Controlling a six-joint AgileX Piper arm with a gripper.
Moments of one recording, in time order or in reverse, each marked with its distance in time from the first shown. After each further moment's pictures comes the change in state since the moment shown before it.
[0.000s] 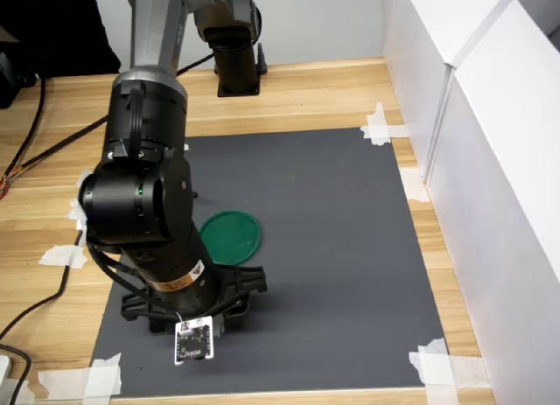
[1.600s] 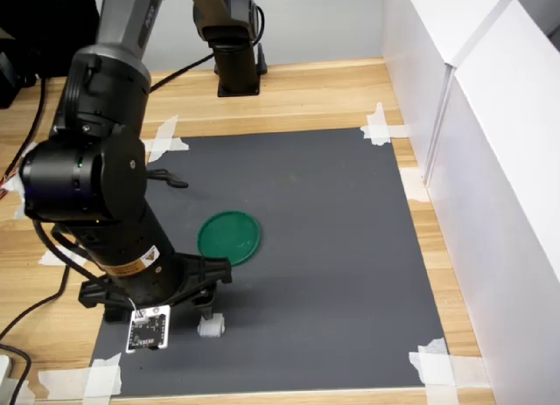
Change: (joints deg) arm -3.9 -2.4 0.0 -0.4 2.1 -1.4
